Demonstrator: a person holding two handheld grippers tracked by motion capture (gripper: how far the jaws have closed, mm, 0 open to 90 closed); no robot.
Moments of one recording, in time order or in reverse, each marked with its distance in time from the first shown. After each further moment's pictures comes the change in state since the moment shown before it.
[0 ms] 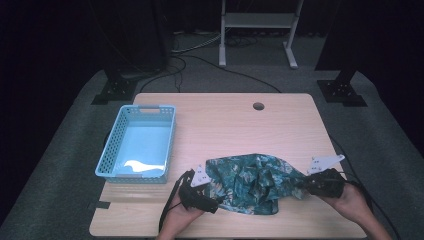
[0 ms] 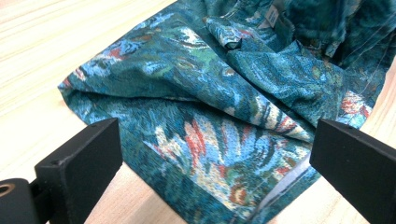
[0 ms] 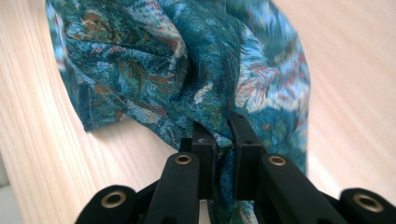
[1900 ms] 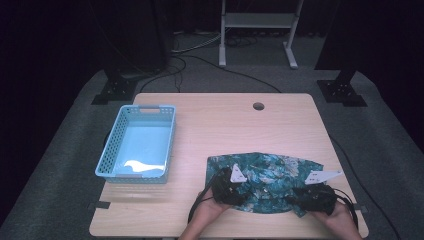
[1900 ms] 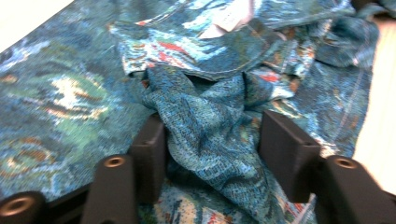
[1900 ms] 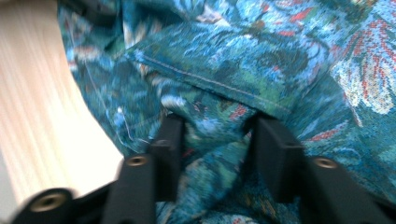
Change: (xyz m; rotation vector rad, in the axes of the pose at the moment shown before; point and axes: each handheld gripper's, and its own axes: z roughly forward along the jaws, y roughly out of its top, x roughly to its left) left arm -0.037 0.042 0.069 0.143 -0.104 0.136; right arm 0.020 -0.035 0.039 -0.113 0.070 0.236
